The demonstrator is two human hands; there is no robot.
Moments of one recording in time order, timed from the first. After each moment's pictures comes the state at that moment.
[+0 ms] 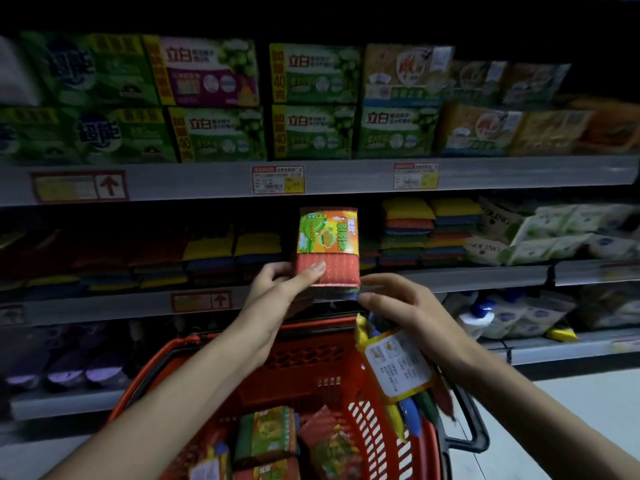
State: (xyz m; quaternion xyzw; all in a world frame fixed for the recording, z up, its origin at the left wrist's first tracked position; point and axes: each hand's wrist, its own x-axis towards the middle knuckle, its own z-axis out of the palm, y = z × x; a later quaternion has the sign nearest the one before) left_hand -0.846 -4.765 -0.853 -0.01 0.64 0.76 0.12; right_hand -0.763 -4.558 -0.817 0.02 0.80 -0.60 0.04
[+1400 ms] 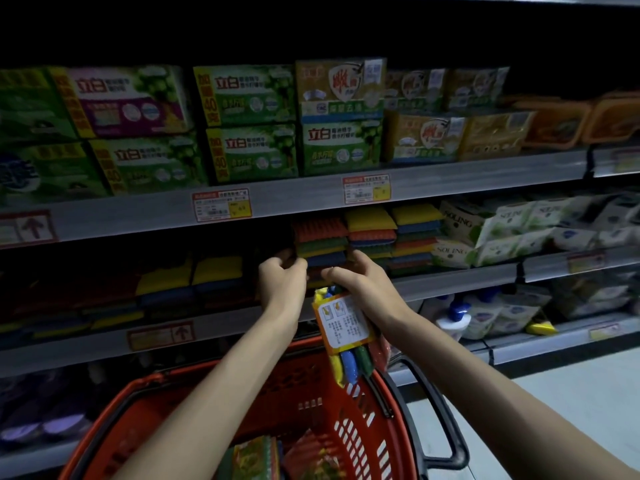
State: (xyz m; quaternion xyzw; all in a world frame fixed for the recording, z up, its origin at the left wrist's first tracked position) left_hand -0.893 -4.665 -0.836 -0.11 0.75 0.65 -0.03; right_hand -0.833 -4.543 -0.823 0.11 0.75 -0.65 -0.03
